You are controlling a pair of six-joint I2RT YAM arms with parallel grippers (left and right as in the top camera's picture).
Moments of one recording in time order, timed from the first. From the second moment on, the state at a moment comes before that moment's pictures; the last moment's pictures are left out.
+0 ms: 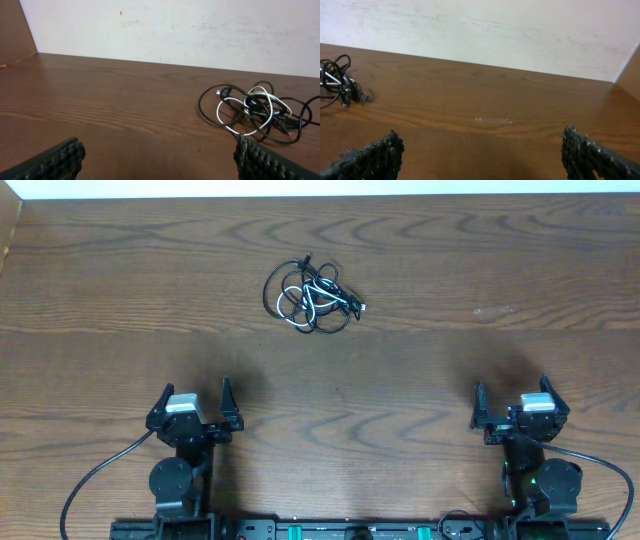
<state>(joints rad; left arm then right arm) 0.06 0.01 0.01 -0.11 0.01 -0.07 0.01 0.01 0.01 -0.07 -0.01 -0.11</state>
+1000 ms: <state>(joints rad) 0.06 0.01 0.01 -0.11 0.01 -0.07 0.01 0.01 0.01 -0.07 -0.01 -0.11</state>
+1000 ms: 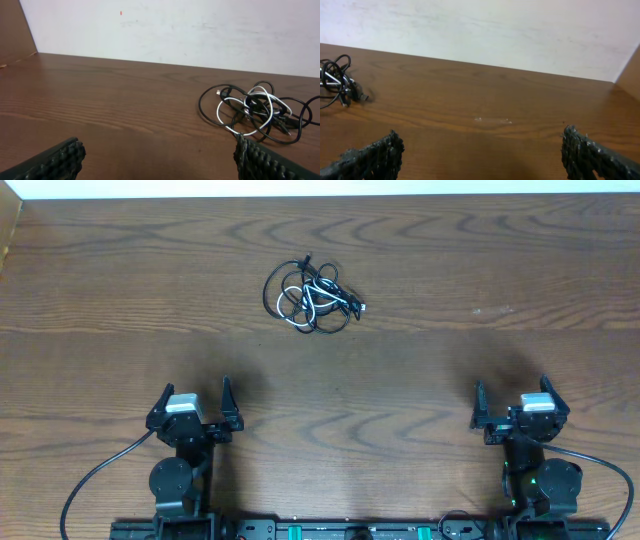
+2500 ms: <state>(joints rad) 0.06 0.20 0.24 0.56 0.01 -0.07 0.01 0.01 0.01 -0.07 -0.01 -0.11</state>
